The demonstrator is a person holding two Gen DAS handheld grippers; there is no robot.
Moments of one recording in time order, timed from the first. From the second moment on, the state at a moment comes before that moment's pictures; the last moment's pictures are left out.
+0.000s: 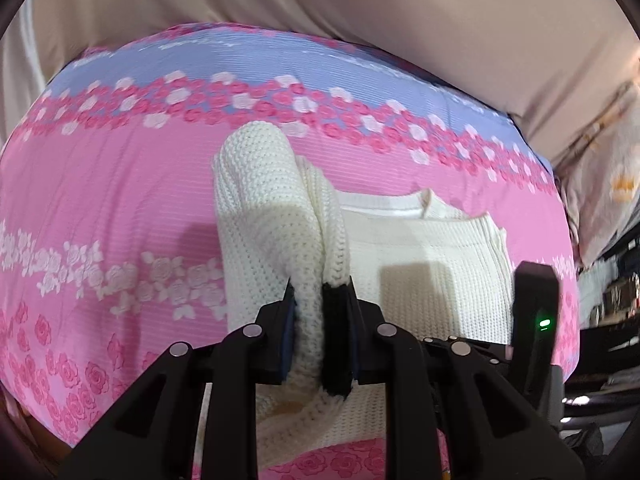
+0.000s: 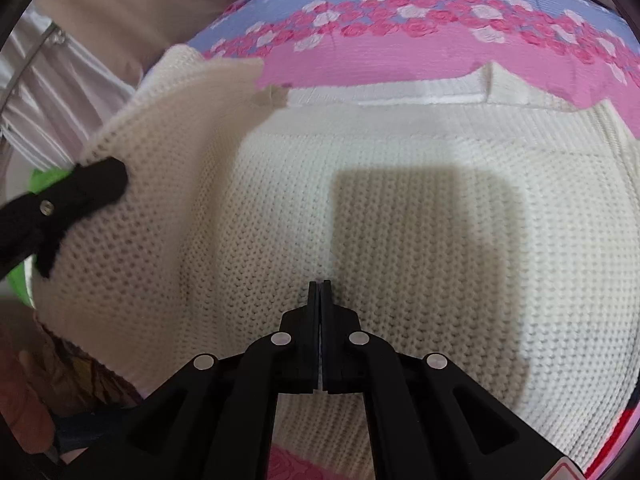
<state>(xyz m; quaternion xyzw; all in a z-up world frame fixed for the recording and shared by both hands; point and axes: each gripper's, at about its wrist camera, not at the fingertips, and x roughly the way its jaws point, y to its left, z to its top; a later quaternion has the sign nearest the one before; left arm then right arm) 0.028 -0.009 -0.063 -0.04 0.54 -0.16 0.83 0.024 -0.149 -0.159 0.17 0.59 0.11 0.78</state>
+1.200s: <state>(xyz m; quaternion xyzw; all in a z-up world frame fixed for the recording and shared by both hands) 0.031 0.015 -0.026 -0.13 0.49 -0.13 0.85 -0.009 -0.261 -0.125 0.31 0.52 0.05 0.79</state>
